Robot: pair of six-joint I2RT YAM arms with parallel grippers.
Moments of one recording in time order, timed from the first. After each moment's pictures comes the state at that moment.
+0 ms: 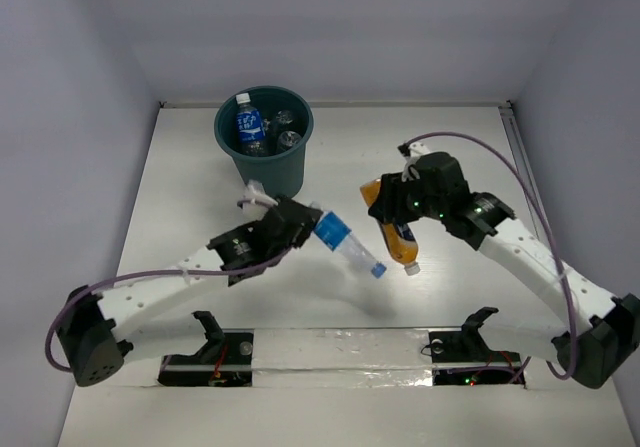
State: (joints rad) left arm -0.96 1.10 0.74 -0.36 -0.51 -1.63; right arm 0.62 1.16 1.04 -0.54 -0.11 0.42
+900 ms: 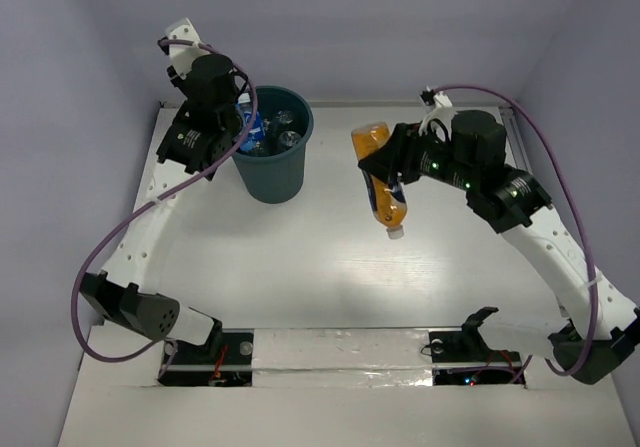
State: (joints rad) left arm -0.40 1.43 1.73 -0.44 -0.80 -0.43; right arm 0.59 1.14 1.40 -0.54 -0.27 0.49
